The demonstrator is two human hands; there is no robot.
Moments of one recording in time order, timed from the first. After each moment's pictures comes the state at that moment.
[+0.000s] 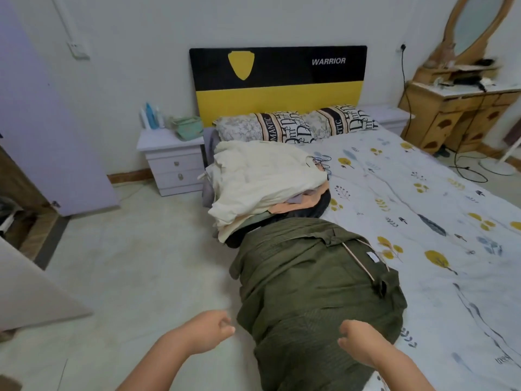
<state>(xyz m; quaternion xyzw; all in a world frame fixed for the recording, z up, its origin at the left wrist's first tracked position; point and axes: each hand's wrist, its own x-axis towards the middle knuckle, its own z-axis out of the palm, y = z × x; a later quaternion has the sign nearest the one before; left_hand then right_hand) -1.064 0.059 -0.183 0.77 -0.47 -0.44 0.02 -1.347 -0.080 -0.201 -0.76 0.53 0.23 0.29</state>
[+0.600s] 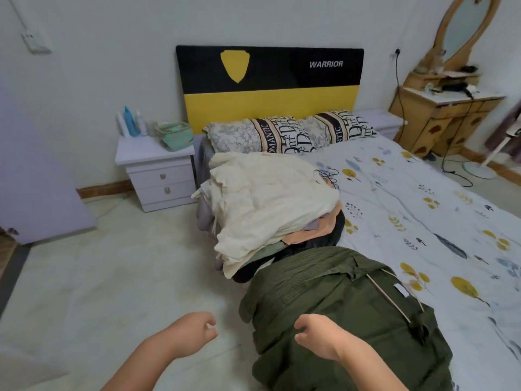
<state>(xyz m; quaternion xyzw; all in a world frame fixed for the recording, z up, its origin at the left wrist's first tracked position) -0.851 -0.042 -0.199 0.76 -0.49 -0.42 0.00 -1.103 -0.156 -0.186 -0.75 0.50 0.20 0.38</state>
